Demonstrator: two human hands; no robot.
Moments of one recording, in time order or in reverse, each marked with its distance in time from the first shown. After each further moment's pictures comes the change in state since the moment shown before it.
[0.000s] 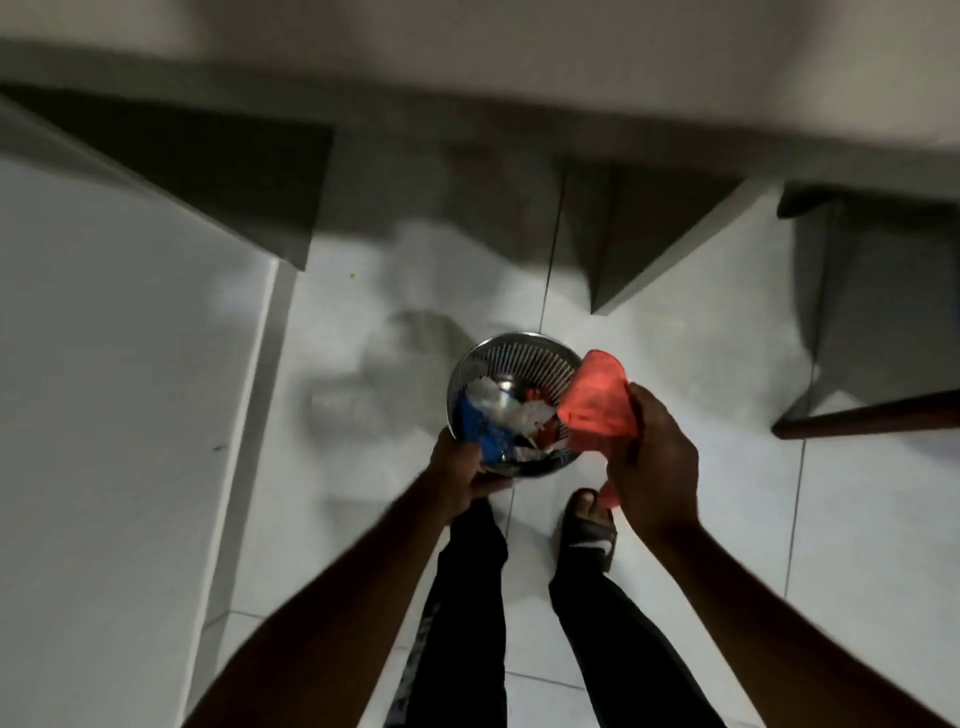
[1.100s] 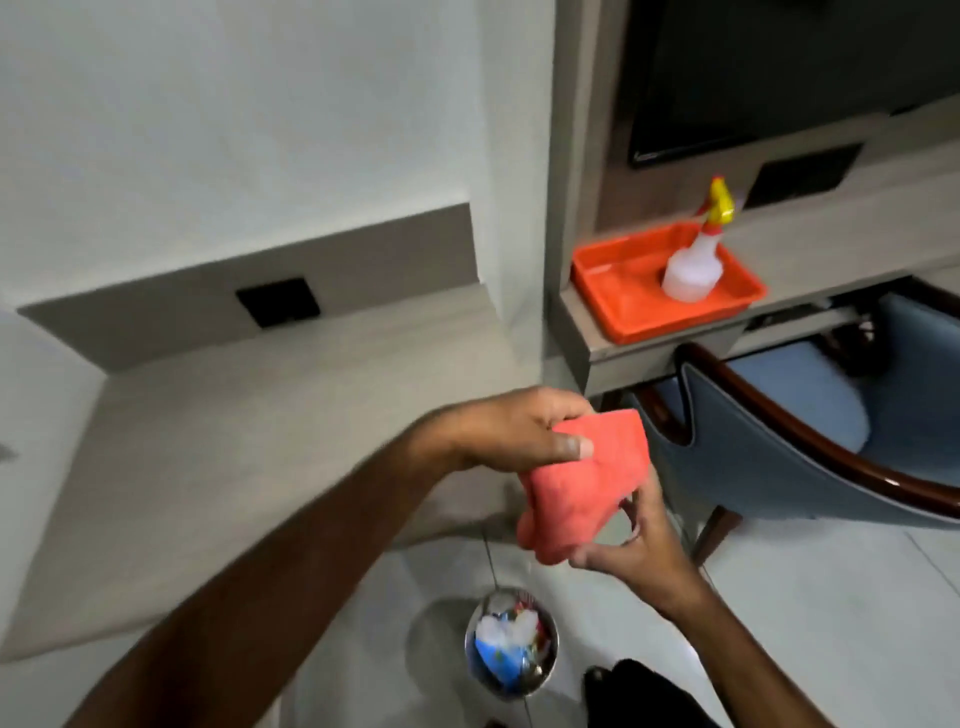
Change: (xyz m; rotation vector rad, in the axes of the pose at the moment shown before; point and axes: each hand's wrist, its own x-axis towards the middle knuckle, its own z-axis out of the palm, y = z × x) left_hand -0.525 0.318 0.230 1.534 -0.892 0.993; right_hand -0.118 -0.174 -0.318 0.764 0.151 -0.231
